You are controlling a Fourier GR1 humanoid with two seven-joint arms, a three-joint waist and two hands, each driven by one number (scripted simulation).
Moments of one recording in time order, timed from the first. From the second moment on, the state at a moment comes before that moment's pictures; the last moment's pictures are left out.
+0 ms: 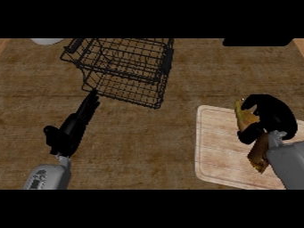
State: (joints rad) left arm -0.14 0.12 -0.06 -1.33 0.02 -0.09 -0.09; right arm -0.30 -0.39 0.19 -1.42 0.73 0.15 0.70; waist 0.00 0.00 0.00
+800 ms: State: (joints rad) left arm -0.12 0.11 -0.06 -1.34 0.01 -0.09 -0.09; right arm -0.33 -0.28 0.19 -1.97 0.73 0.12 0.81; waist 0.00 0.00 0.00
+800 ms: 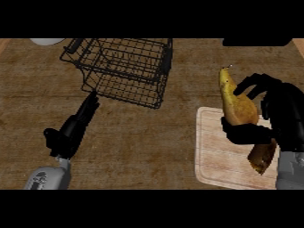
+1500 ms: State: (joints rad) left arm -0.12 0.10 -0.07 -1.36 0.00 -0.10 -0.09; right arm -1.03 -0.10 0.08 -1.60 0.72 0.20 1.00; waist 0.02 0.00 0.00
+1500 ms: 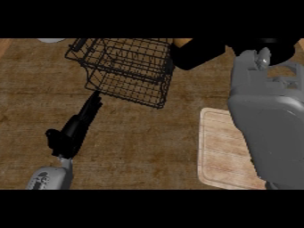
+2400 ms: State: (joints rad) left arm -0.16 0.09 -0.07 -1.34 -0.01 -0.13 -0.08; right arm -1.49 0.00 0.01 -0.70 0.65 -0.12 0.80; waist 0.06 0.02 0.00
